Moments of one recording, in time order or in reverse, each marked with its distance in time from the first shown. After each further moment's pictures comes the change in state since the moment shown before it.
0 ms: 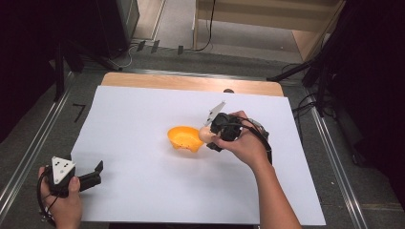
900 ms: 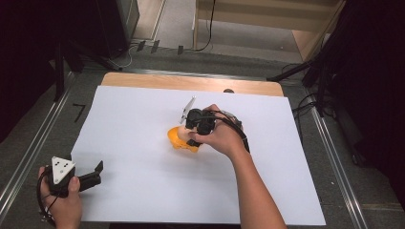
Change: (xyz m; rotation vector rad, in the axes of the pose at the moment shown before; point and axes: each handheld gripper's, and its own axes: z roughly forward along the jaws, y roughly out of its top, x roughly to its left) left arm 0.001 0.000 0.000 -0.002 -0.005 -0.004; right arm -0.001 0.057 0.041 0.040 0.076 -0.106
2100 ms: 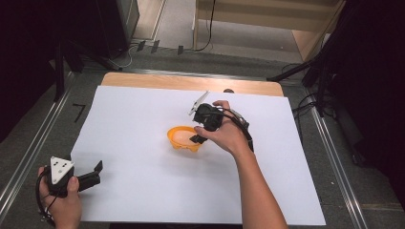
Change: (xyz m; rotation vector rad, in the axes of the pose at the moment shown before) left arm 0.002 0.000 -0.001 -0.005 -0.005 -0.015; right arm -0.013 -0.025 -0.013 -0.100 -0.023 0.192
